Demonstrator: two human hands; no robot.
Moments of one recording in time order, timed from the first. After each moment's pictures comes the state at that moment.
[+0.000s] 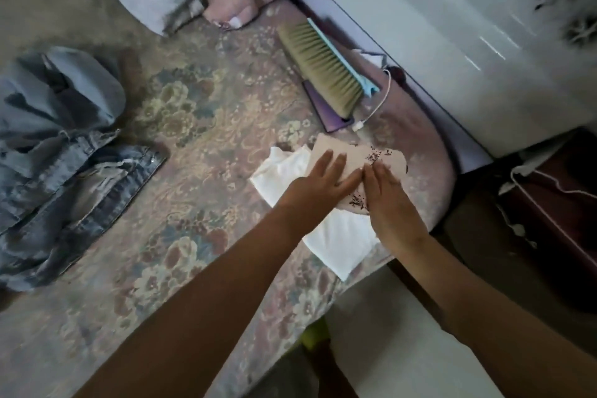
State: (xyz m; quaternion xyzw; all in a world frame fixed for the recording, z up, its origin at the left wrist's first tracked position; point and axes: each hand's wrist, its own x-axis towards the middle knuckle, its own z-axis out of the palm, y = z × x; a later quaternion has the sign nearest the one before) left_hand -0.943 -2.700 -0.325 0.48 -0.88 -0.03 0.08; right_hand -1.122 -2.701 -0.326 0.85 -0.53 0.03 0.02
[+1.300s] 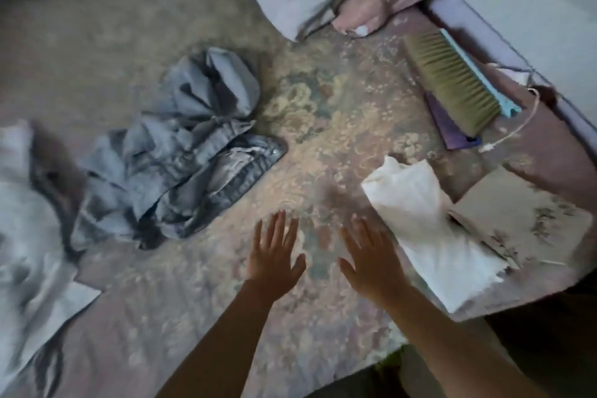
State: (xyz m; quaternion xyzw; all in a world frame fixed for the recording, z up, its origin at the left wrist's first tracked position) left_hand -0.760 -2.528 -0.405 0.75 -0.65 -0.11 -0.07; right_hand -0.952 -2.616 -0.381 0.87 -0.41 -0.15 -0.22
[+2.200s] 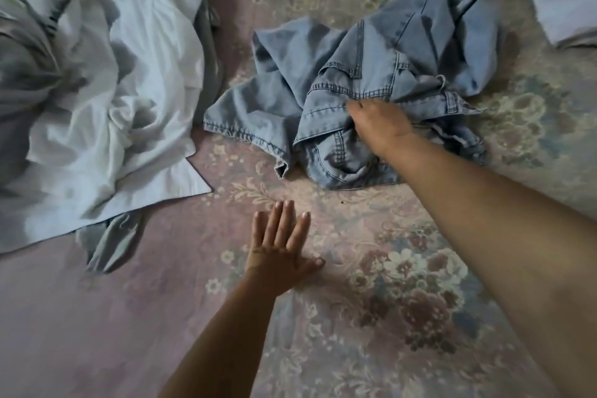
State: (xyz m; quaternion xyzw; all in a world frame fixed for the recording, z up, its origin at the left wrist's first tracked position) left_hand -0.618 -2.351 -0.518 0.89 -0.45 -0.09 0.07; right_hand -0.554 -2.628 -0.404 0.98 -0.11 -0.12 0.07
